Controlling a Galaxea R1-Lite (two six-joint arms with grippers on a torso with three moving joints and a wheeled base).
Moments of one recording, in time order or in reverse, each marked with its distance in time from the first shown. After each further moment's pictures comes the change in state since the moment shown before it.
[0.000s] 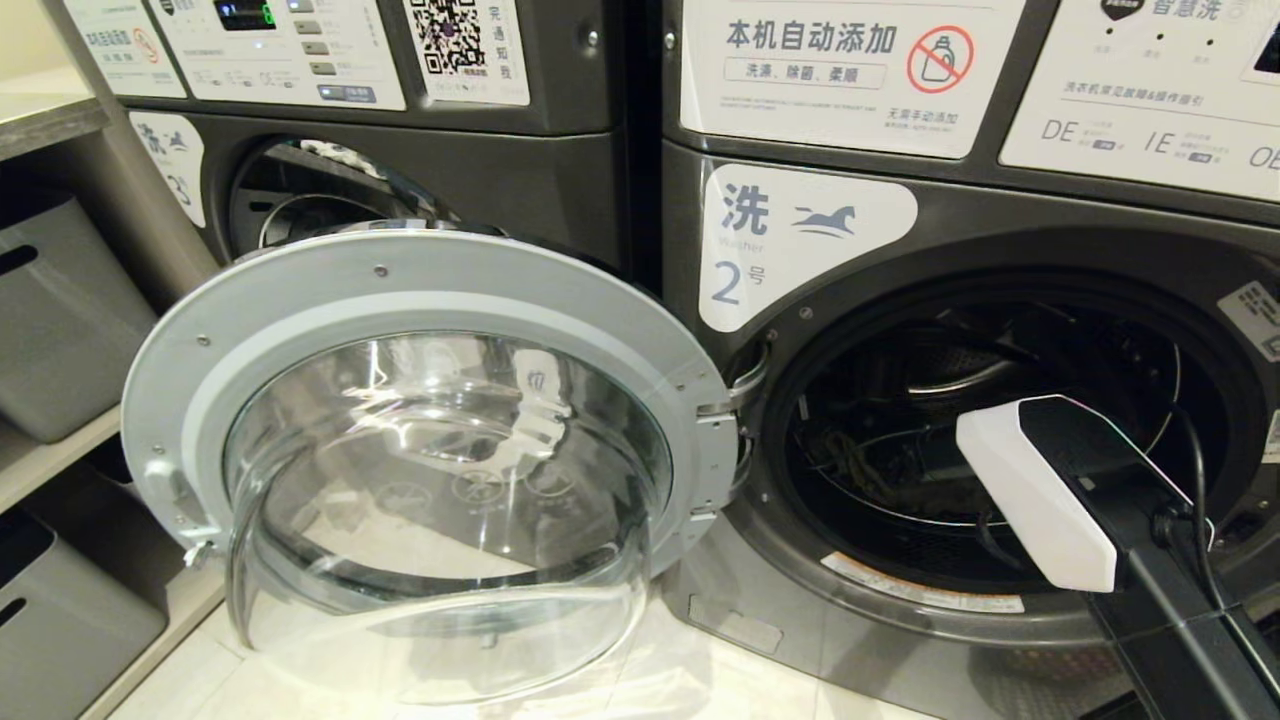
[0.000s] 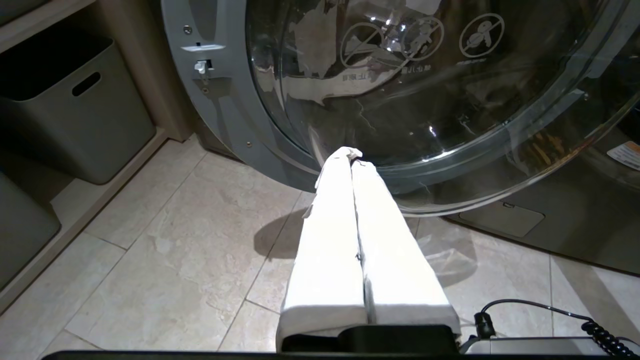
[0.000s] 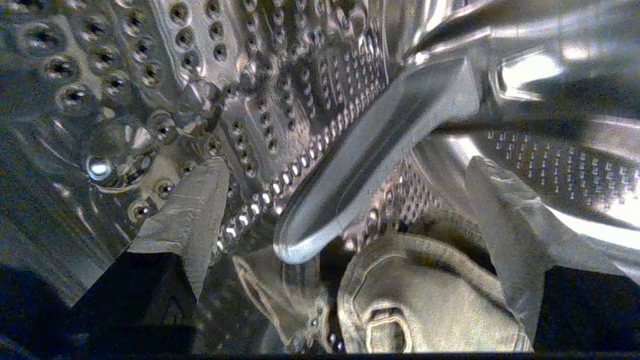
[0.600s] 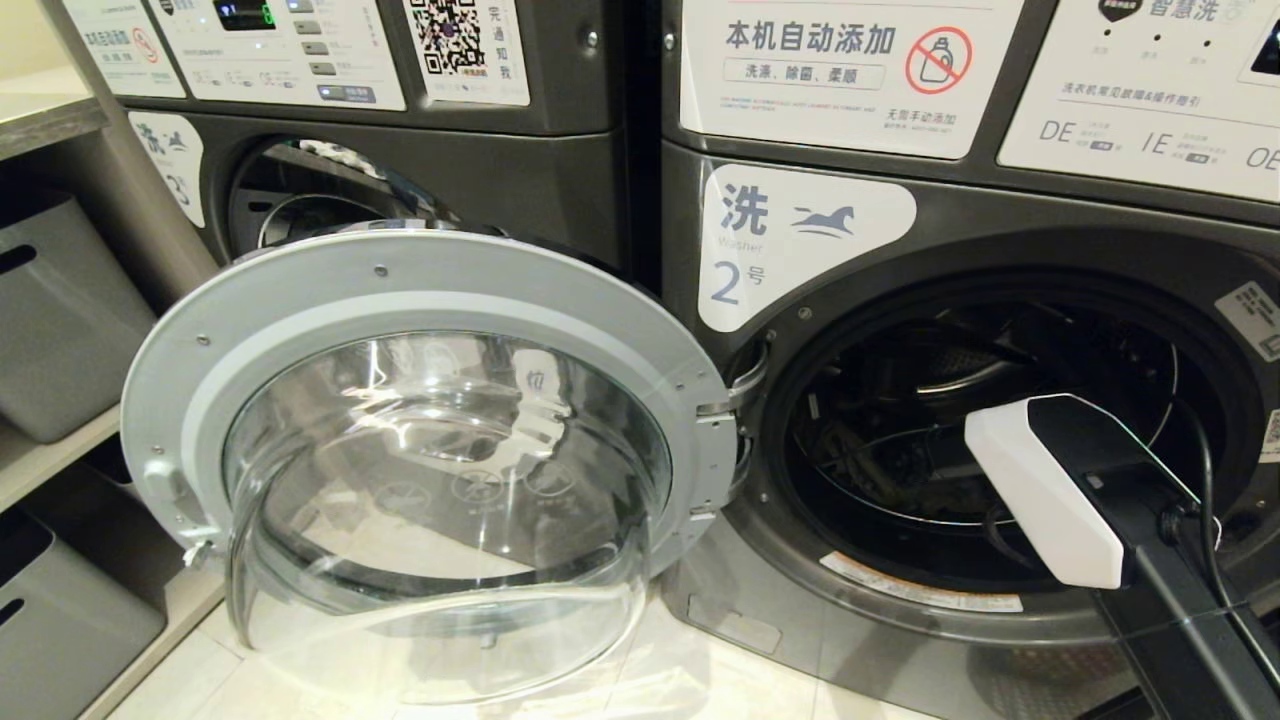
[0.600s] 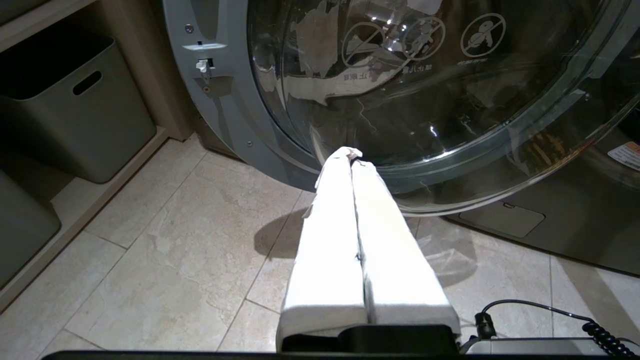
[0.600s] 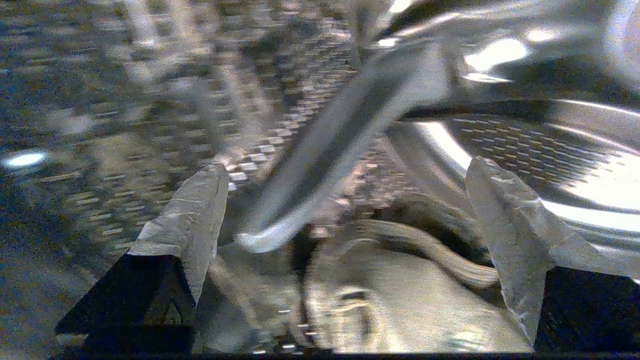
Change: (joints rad) left arm 0.000 0.000 0.000 -0.001 0.000 0.000; right arm -0.043 -0.003 0.001 -0.001 -0.071 0.001
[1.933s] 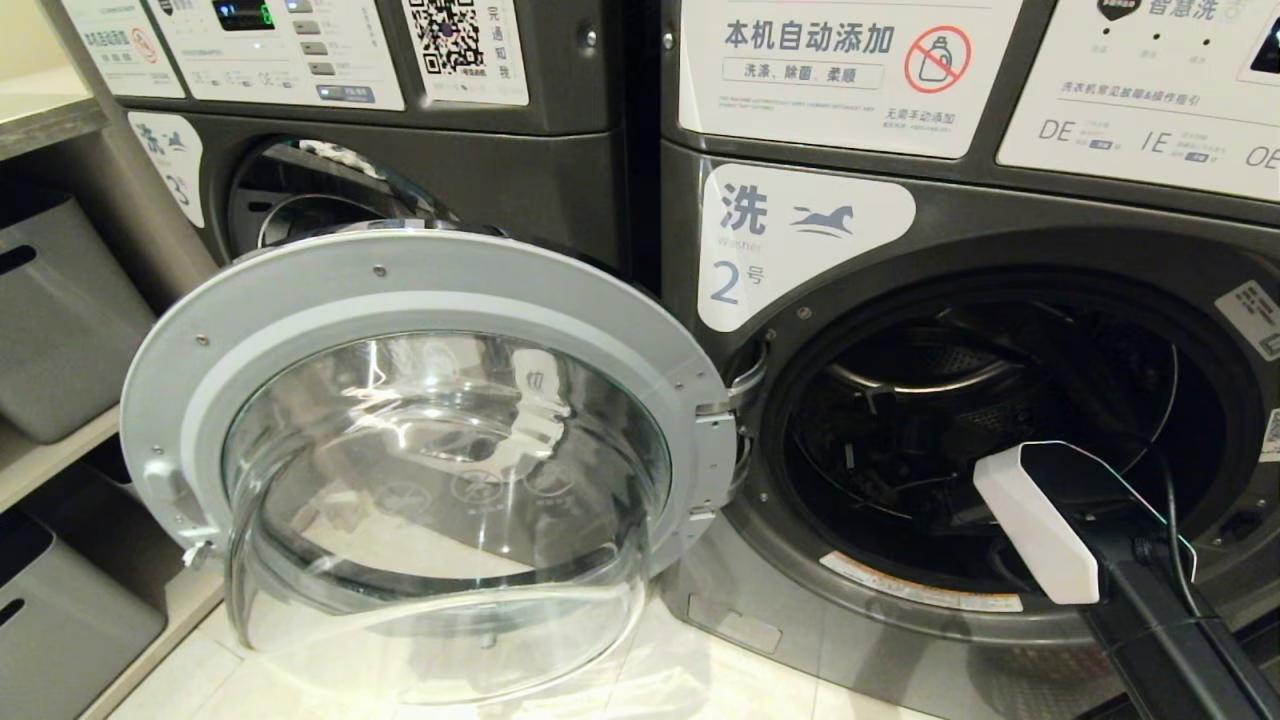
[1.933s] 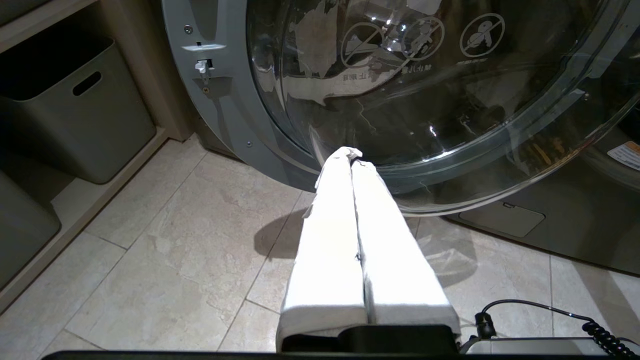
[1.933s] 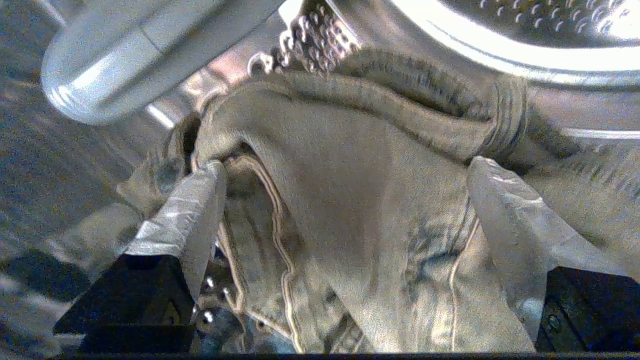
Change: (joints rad) left arm 0.000 0.000 0.000 0.000 0.000 0.000; right arm -0.114 0.186 -0.024 -0.027 0.016 0.086
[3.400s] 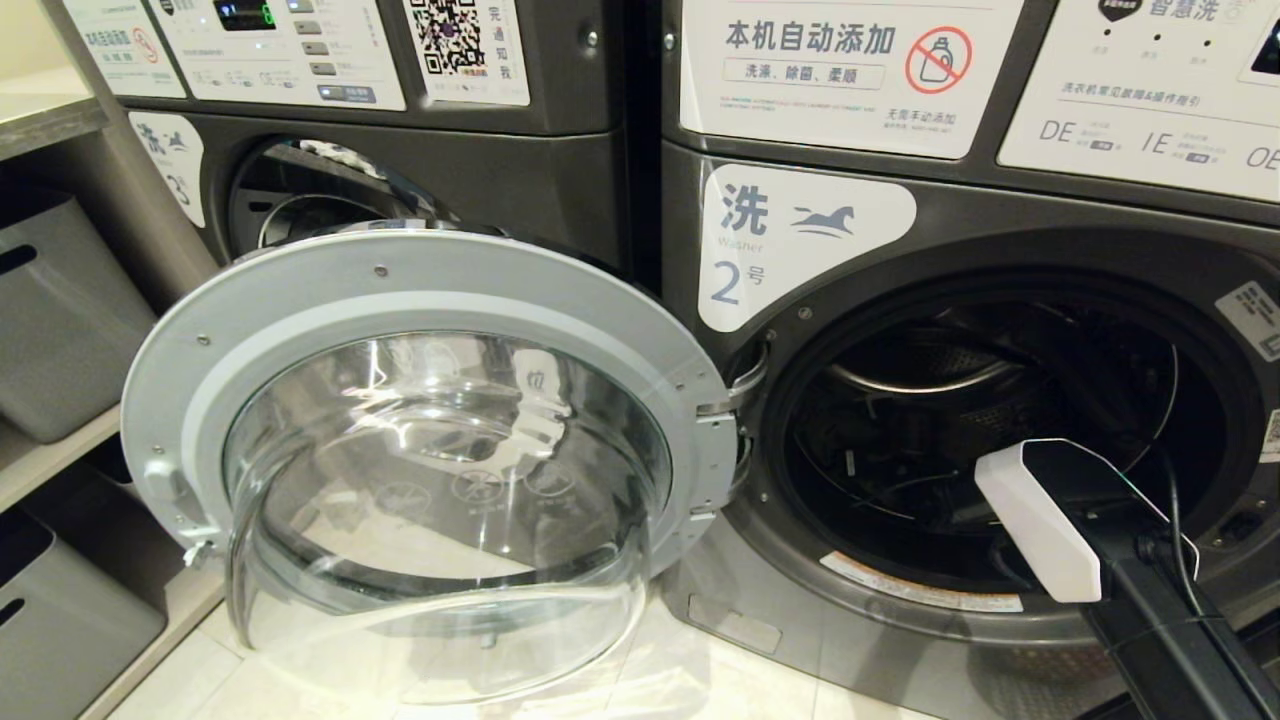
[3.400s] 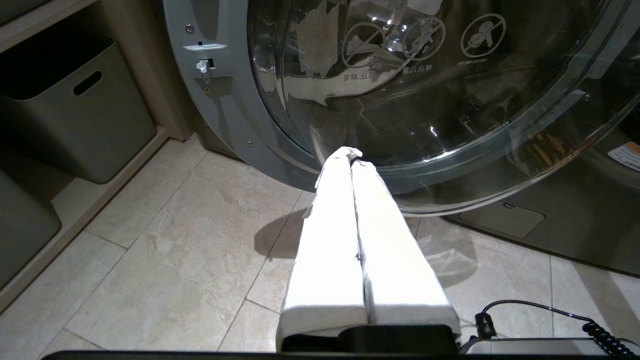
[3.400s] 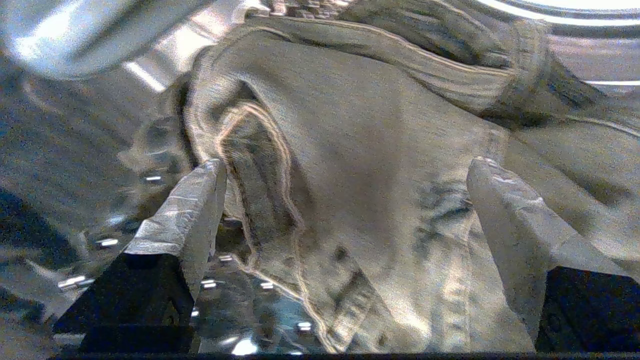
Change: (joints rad) left arm 0.000 0.000 0.000 0.000 0.000 0.000; right arm -0.014 -0.010 0.002 0.098 -0.049 0.030
